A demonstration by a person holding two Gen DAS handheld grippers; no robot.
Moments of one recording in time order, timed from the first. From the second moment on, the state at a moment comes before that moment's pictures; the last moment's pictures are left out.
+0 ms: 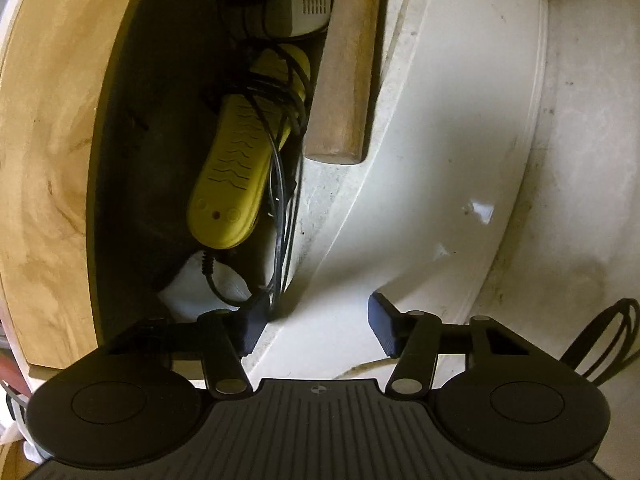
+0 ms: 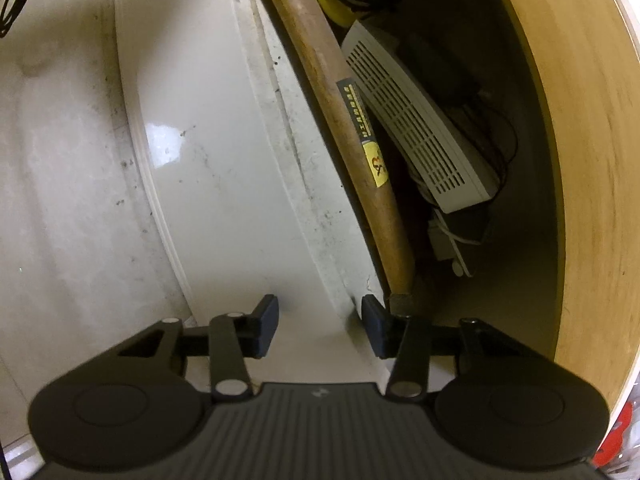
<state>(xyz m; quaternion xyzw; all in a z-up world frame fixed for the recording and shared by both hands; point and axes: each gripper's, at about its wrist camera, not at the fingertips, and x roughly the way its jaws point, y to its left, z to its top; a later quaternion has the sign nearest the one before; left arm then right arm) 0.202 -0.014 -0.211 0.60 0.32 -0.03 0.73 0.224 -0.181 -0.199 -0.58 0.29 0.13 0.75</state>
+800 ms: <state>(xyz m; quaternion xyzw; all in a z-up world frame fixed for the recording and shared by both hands) 0.166 -0.015 -0.209 0.61 0.32 -0.04 0.72 0.179 -0.183 -0.198 -0.59 0.29 0.14 0.74</state>
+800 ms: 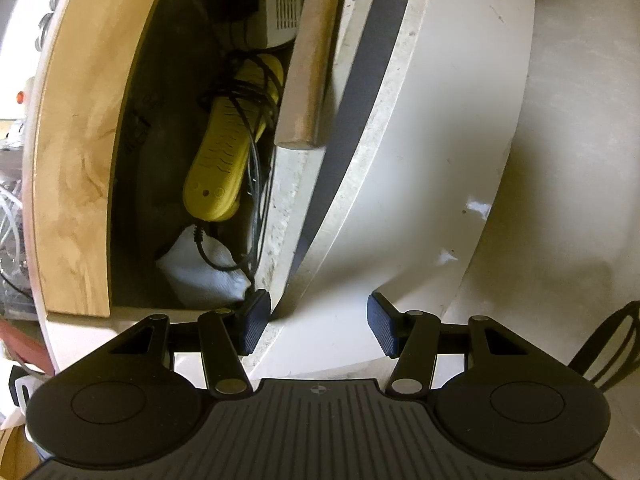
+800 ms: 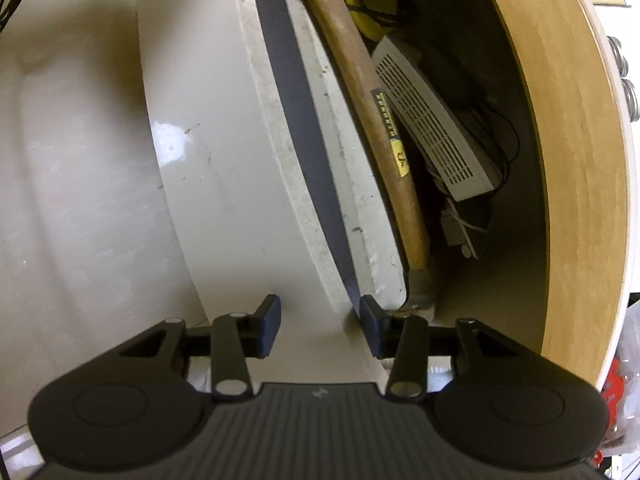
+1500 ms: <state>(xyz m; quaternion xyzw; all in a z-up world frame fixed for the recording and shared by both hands) 0.089 -0.016 -0.200 0.61 0.34 -0.04 0.71 0.106 -0.182 -0.192 -0.58 0.32 0.15 0.73</state>
